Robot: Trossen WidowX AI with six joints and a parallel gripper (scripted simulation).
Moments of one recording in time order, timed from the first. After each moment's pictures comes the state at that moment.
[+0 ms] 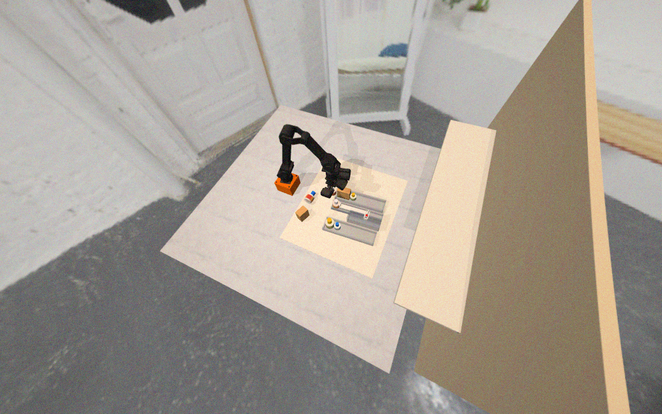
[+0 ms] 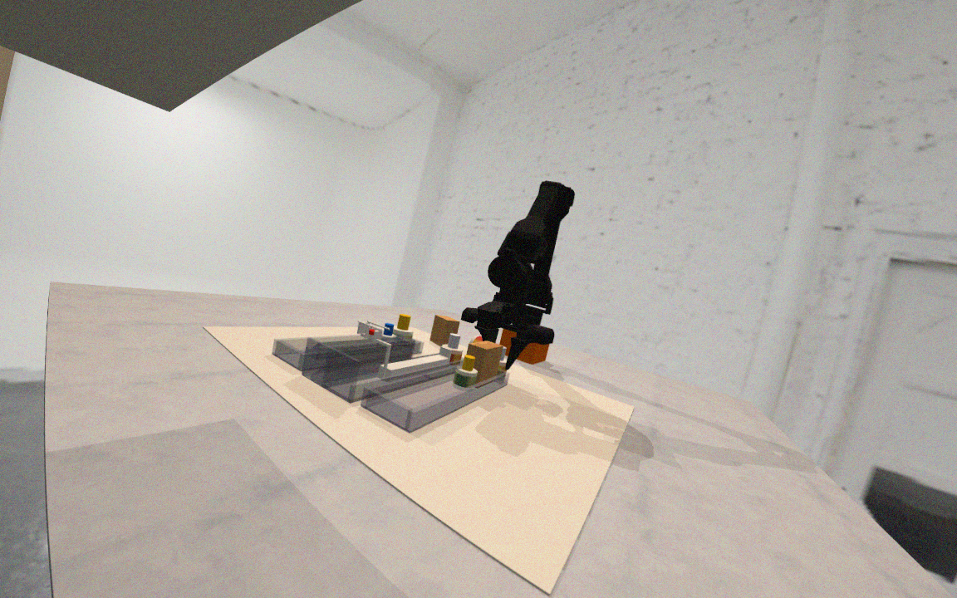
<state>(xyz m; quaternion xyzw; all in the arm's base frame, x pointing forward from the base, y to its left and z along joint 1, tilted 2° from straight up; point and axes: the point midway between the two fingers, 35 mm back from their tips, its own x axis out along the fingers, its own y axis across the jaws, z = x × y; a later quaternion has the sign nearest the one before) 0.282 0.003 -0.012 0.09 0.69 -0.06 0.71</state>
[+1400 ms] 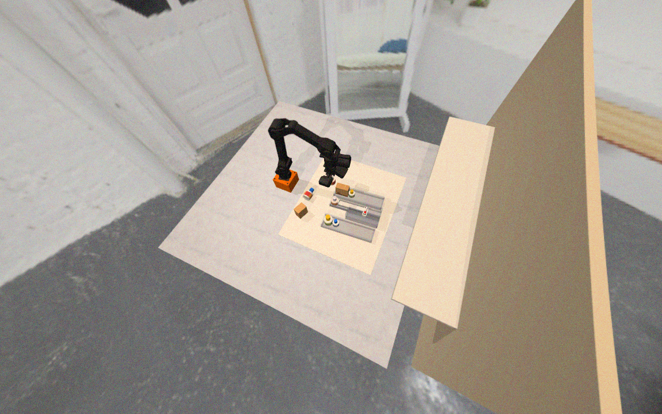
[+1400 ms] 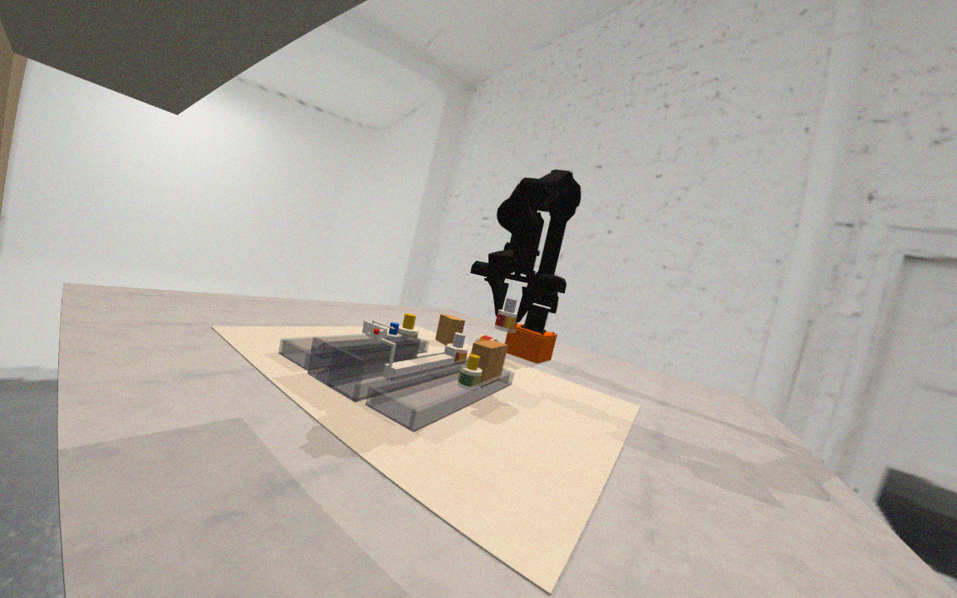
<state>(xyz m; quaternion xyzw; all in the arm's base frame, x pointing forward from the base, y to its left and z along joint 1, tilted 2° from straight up) 0.289 -0.008 0.084 0.08 0.69 -0.06 0.72</state>
